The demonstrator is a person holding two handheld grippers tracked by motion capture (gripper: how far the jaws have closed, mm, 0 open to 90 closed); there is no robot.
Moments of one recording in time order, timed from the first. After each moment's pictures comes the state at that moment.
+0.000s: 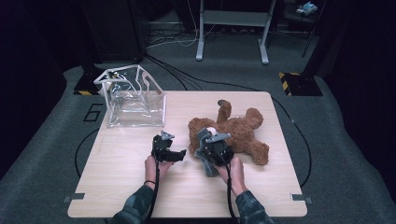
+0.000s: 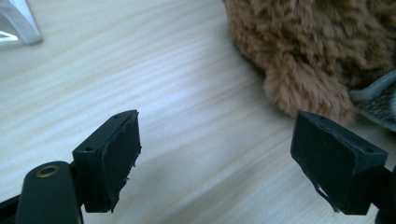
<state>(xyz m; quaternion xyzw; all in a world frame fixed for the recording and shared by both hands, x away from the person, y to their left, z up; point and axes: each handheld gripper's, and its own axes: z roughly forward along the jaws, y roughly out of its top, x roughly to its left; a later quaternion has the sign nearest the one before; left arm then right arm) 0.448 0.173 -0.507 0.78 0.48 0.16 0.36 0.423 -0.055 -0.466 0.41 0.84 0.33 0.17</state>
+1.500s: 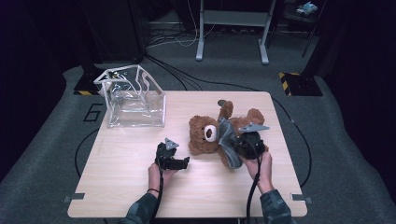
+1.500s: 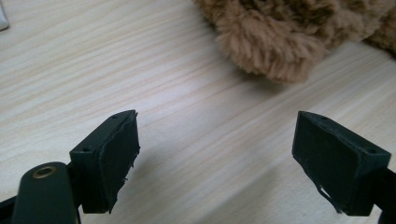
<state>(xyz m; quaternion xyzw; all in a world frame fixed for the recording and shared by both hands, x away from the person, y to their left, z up) 0.425 0.157 -0.518 0.79 0.46 0.18 0.36 0.414 -0.142 -0.409 0.47 0.78 0.36 0.20</state>
